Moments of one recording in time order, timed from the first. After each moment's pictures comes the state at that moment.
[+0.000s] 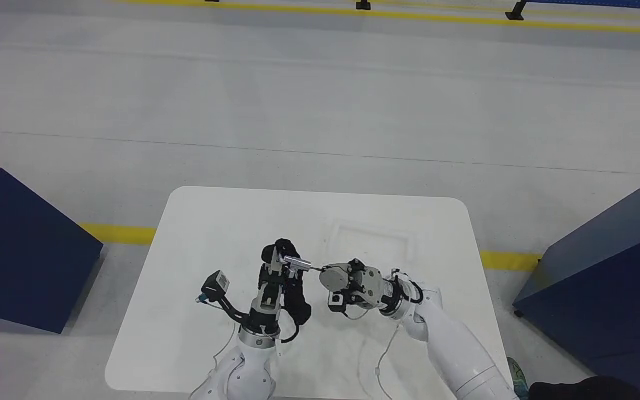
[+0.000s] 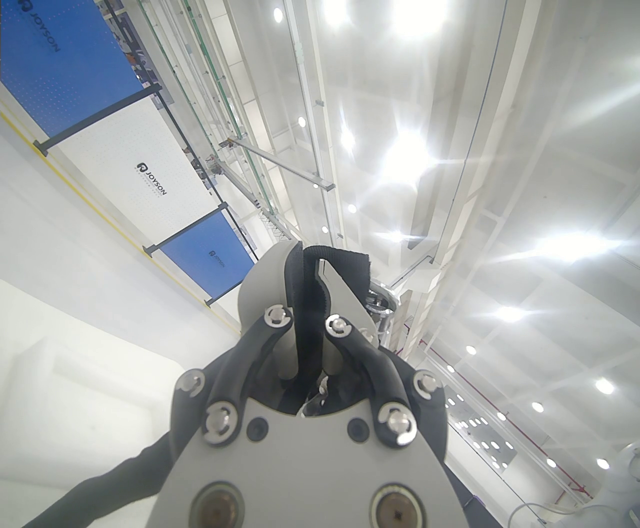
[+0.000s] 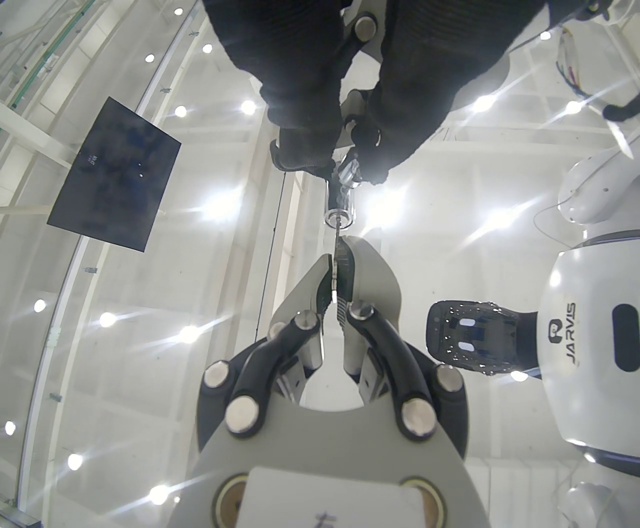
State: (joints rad) left arm 1.33 -1.35 -0.94 -1.47 0.45 -0.67 0.68; right arm -1.11 -1.24 1.04 -1.28 1.78 1.01 0.81
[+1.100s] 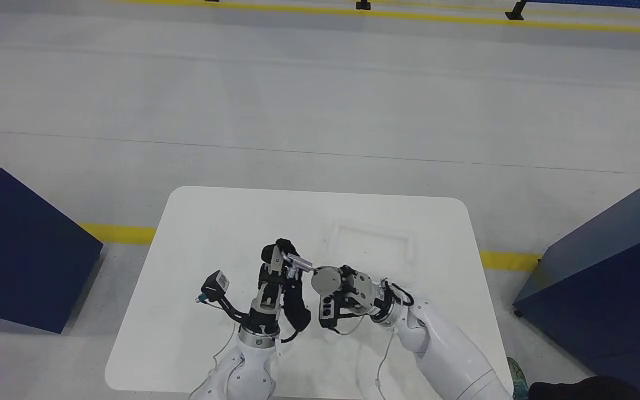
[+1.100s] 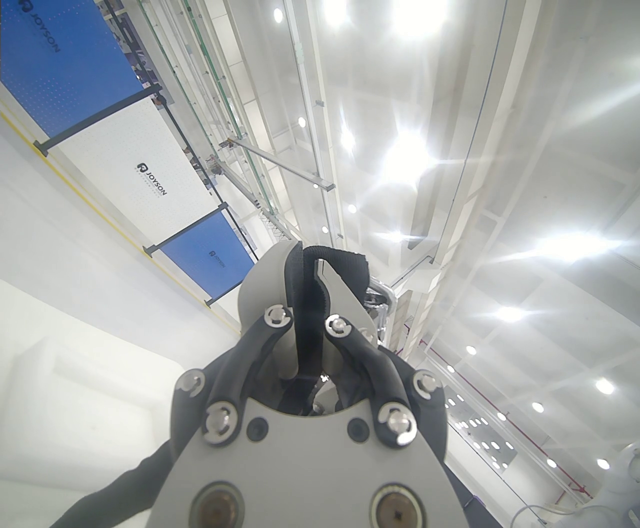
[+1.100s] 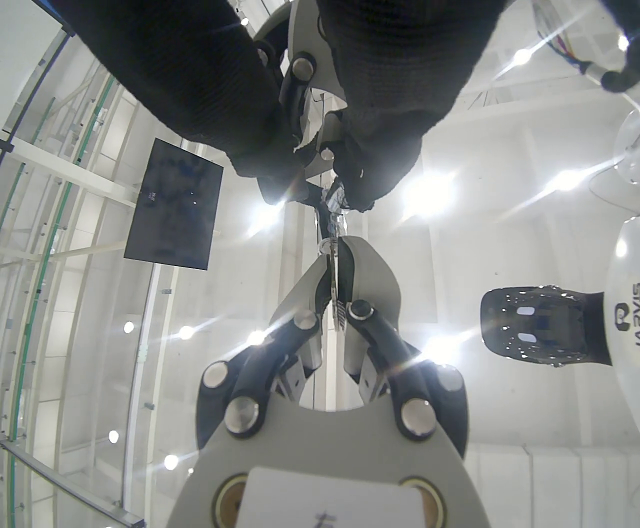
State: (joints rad) left arm 1.33 -1.35 -0.94 -1.47 0.45 -0.67 0.68; right arm -1.12 -1.21 0.94 -1.32 2.22 1.01 0.51
